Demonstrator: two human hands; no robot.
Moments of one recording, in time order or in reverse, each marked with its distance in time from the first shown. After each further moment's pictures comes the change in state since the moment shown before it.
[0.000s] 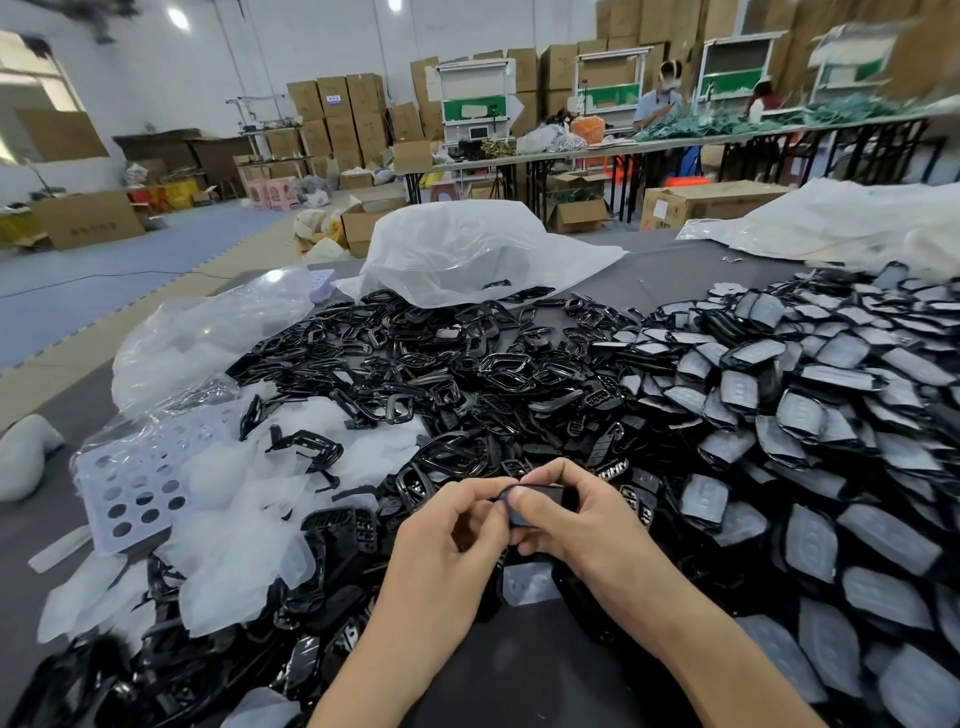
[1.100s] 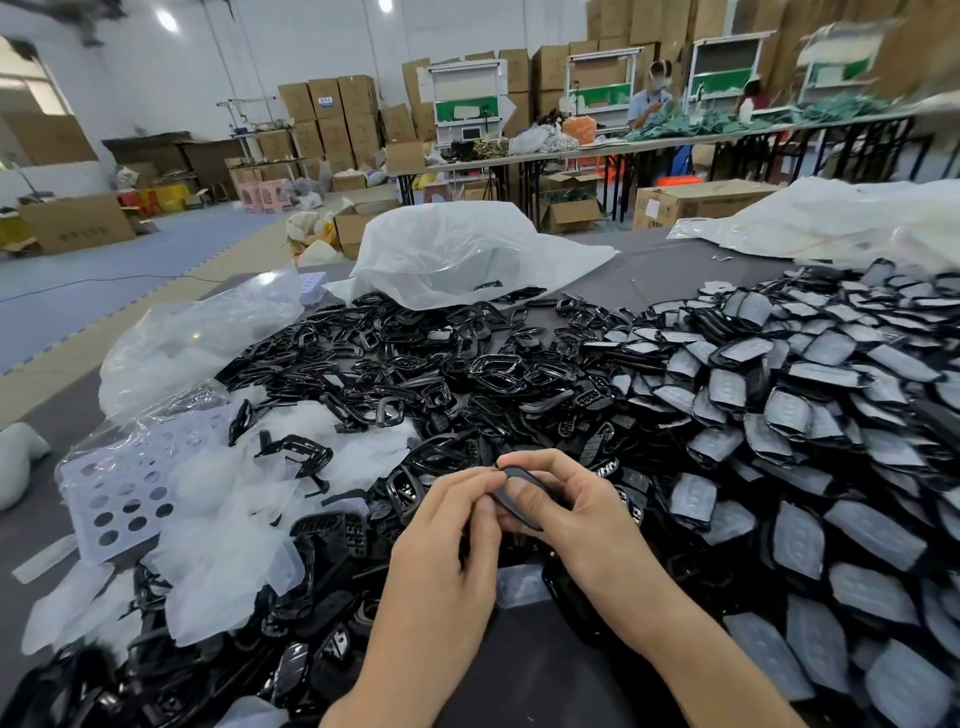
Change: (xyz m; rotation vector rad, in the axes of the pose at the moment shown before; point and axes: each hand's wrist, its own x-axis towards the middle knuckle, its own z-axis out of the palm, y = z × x) left_hand -0.008 0.002 0.011 0.220 0.161 0.280; right_hand -0.008 -0.007 0.006 0.009 0.023 -0.113
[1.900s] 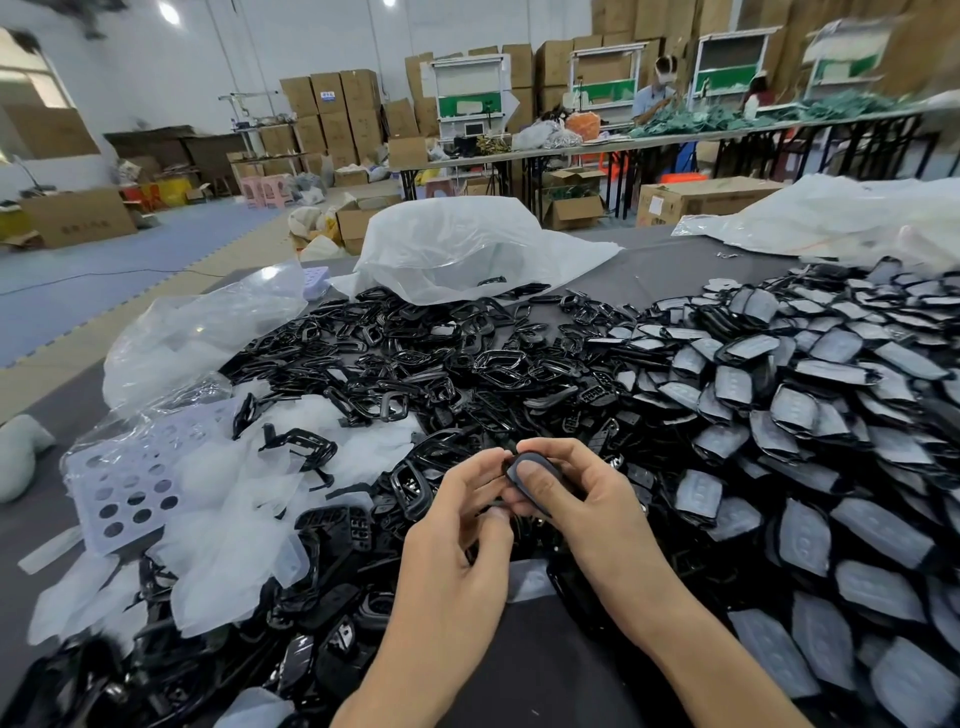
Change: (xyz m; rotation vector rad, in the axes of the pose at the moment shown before) left_hand -0.002 0.005 0.003 -0.378 -0.083 -0.205; right_hand 0.000 0.000 0.000 -0.022 0.098 -0.069
